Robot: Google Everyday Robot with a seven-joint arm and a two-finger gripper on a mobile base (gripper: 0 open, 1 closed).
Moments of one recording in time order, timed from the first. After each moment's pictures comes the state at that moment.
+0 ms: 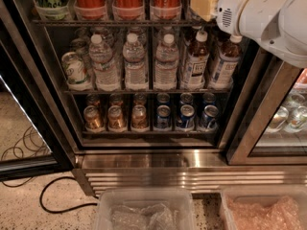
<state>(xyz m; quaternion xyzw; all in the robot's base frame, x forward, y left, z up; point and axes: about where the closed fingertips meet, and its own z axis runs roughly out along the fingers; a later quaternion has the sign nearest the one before) 0.673 -0.140 1.054 -0.22 0.70 0.13 0.67</state>
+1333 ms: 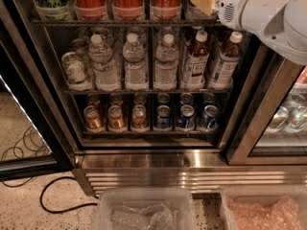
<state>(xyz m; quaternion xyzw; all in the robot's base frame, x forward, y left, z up) 0.674 -0.135 1.075 -0.24 0.67 0.12 0.69</state>
